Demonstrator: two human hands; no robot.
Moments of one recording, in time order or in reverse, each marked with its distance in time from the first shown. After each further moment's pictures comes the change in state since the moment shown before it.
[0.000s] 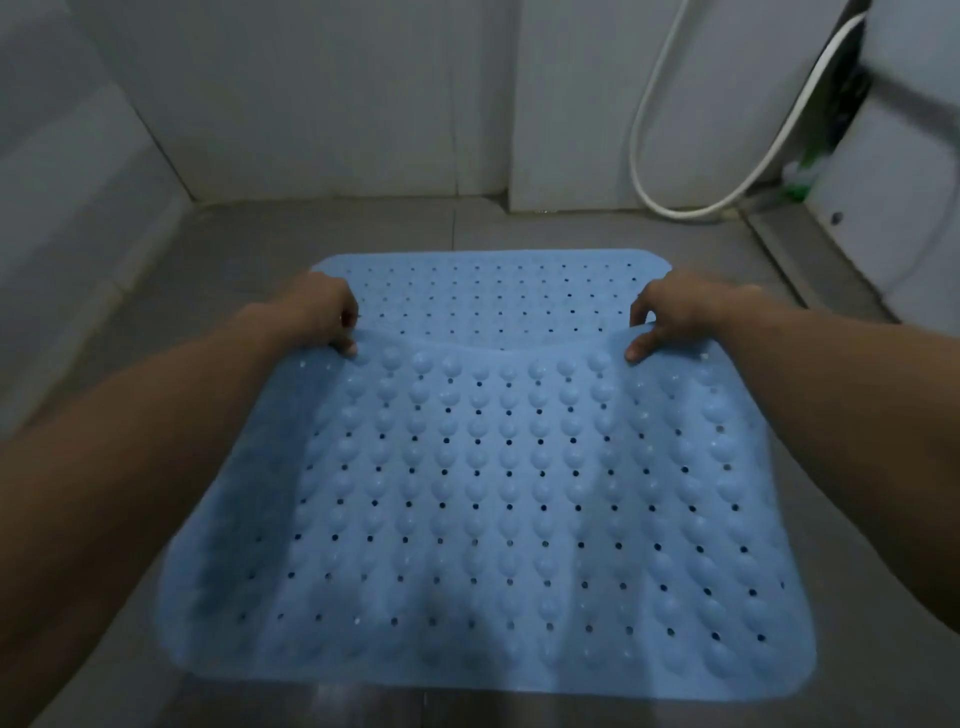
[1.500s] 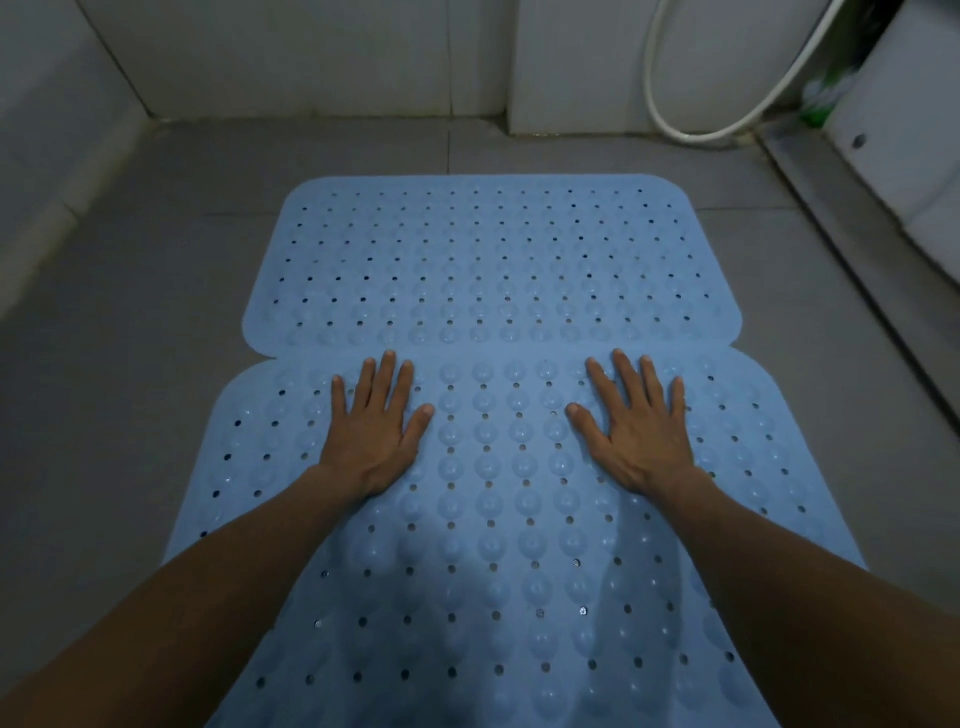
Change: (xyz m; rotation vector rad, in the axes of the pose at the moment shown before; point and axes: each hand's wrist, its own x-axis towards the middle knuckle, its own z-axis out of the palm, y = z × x) left_hand -0.077 0.038 0.247 -0.076 0.153 0.054; right_hand -0.072 -0.091 0.244 0.174 0.288 0.144
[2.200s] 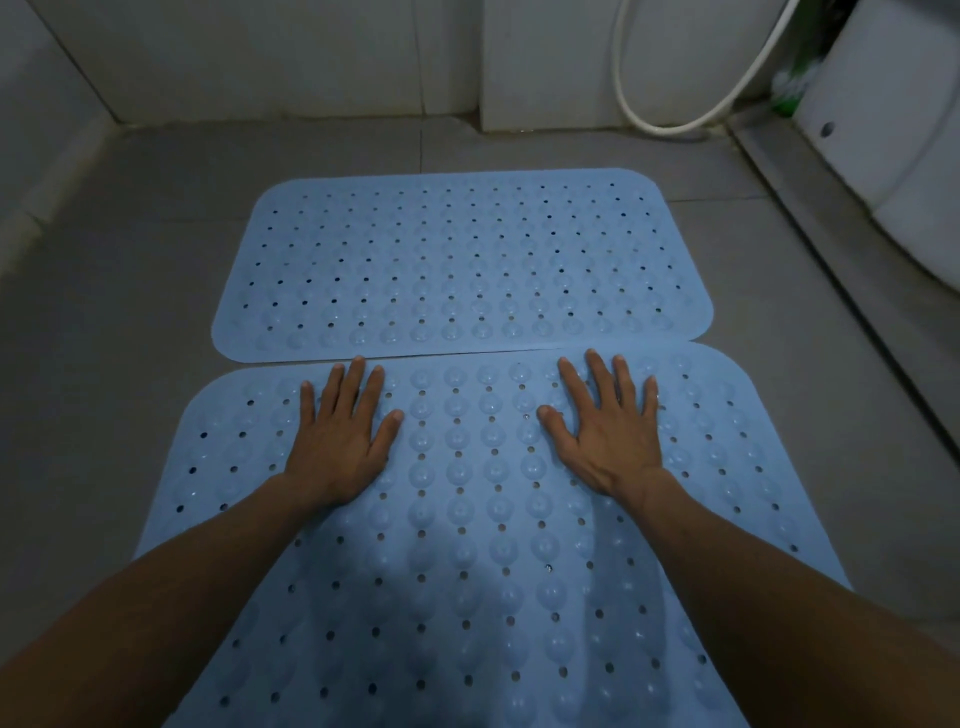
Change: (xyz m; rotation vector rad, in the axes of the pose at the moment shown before) left_hand -0.007 -0.001 0.002 0.012 0.036 0.010; right_hand -0.009 -0.003 0.004 -0.017 0.019 0.014
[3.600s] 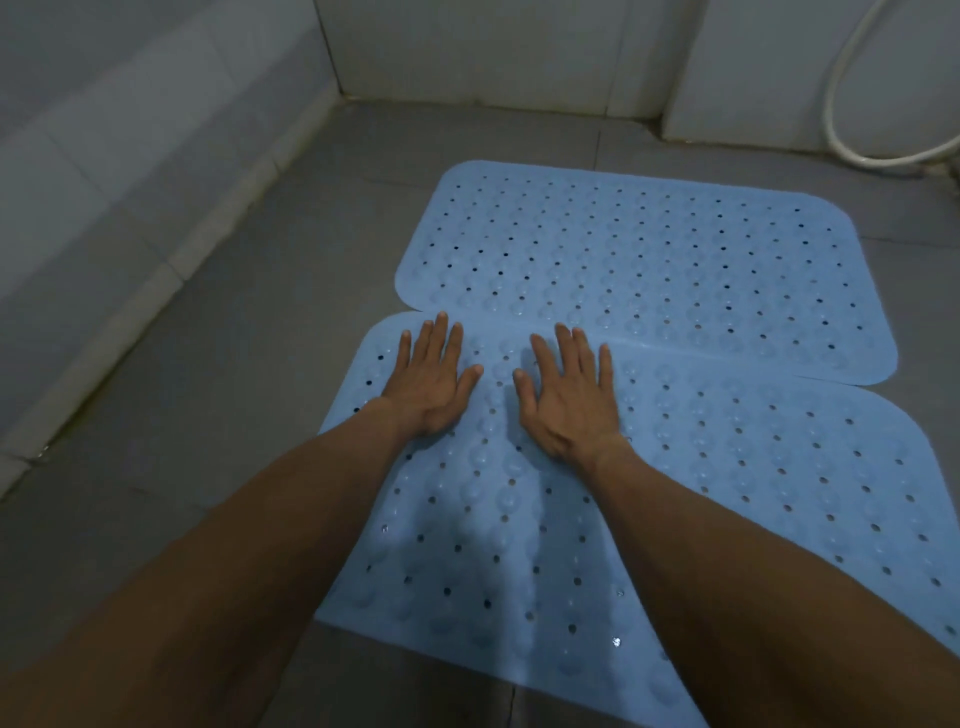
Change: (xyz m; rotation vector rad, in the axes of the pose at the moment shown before) left_hand -0.033 -0.060 -0.046 -0.099 -0.124 -0.127; right_hand -0.007 -0.196 -0.024 0.099 0.008 -0.333
